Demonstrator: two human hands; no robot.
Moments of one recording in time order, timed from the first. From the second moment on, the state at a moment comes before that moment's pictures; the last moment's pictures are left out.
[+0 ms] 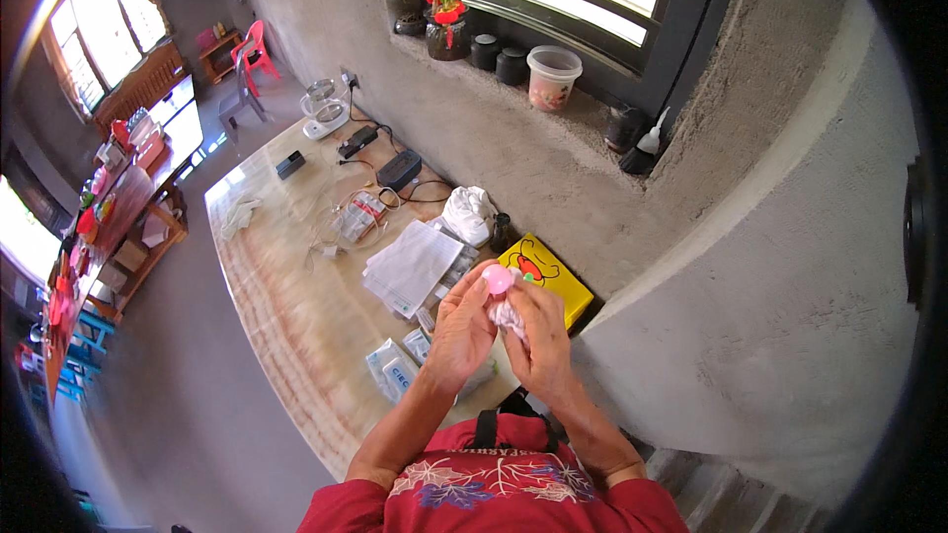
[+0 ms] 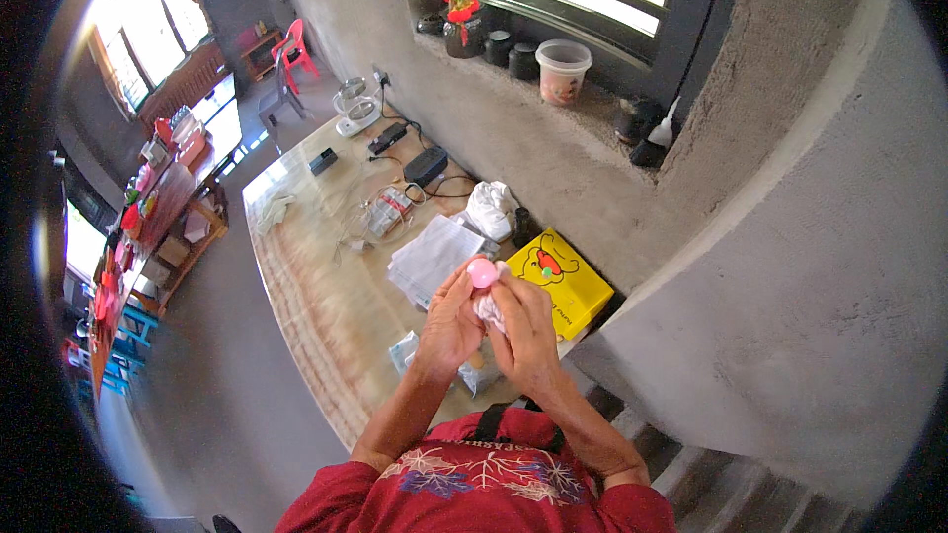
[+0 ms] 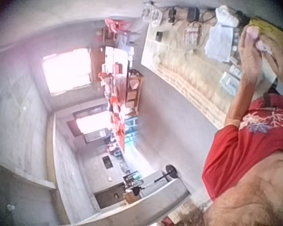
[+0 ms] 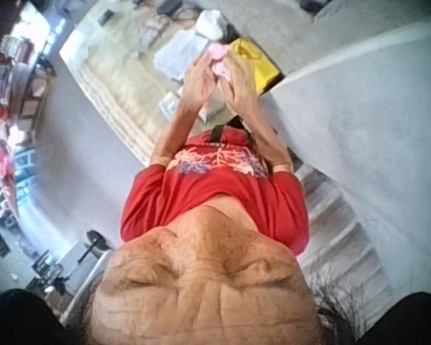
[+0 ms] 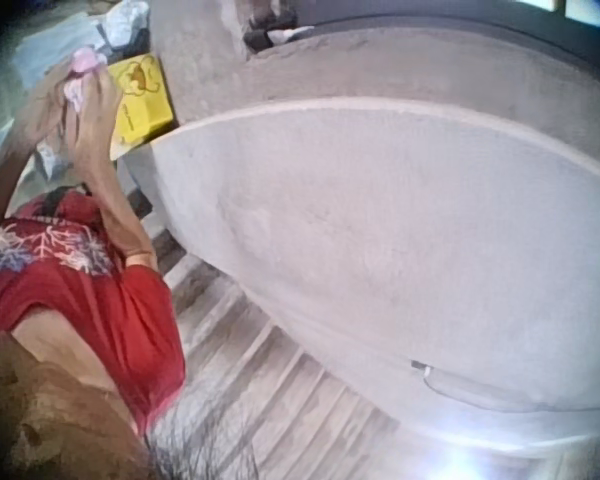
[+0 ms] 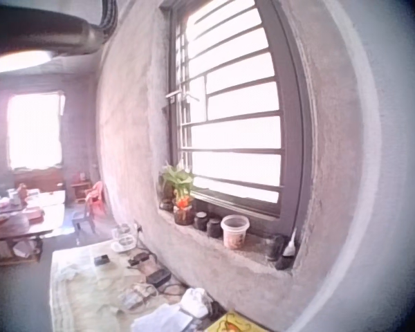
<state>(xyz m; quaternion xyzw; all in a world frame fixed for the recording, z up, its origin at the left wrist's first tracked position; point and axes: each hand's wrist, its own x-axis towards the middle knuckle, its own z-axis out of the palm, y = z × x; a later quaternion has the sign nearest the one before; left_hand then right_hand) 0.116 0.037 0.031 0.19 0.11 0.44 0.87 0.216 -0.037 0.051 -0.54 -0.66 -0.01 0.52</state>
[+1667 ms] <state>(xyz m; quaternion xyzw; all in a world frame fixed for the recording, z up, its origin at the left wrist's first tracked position) 0.118 0.028 0.017 0.25 0.08 0.46 0.85 0.224 -0.059 0.070 -0.57 -0.56 0.10 0.58</state>
